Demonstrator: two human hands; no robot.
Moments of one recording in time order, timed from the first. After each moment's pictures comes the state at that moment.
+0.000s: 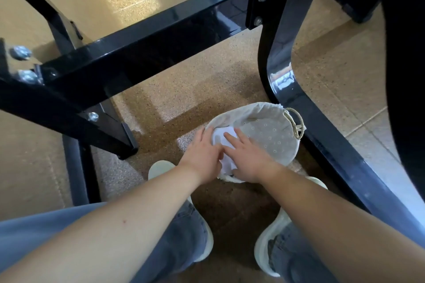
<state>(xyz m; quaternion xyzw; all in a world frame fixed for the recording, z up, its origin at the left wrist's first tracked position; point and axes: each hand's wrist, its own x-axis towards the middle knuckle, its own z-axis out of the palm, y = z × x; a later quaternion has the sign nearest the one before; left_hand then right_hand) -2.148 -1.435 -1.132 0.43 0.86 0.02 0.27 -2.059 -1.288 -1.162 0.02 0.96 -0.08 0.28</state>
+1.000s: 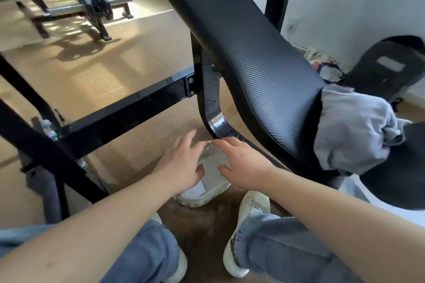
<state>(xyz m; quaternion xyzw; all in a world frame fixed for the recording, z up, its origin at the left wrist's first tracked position) -2.065 -1.441 -0.941 0.53 0.84 0.10 0.09 -1.924 -1.304 -0.921 0.20 0.96 -0.17 0.03</state>
